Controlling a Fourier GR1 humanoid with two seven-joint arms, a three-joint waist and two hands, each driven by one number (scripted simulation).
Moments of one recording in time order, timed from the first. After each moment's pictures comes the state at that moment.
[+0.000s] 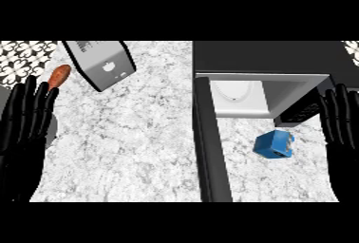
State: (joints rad) left arm 0.01 0.09 0.00 -2.10 -0.03 -0.04 0.00; right arm 0.06 -0.09 0.01 -2.10 -0.01 0.00 -0.02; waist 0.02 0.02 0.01
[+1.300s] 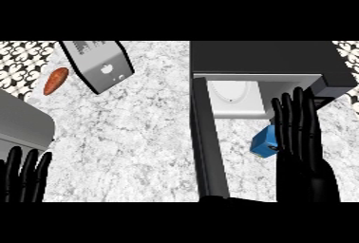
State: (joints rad) left arm 0.50 0.03 -0.26 -2.36 -0.01 0.10 -0.05; right arm 0.01 0.00 0.42 -2.14 0.23 -0.41 0.08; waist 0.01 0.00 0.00
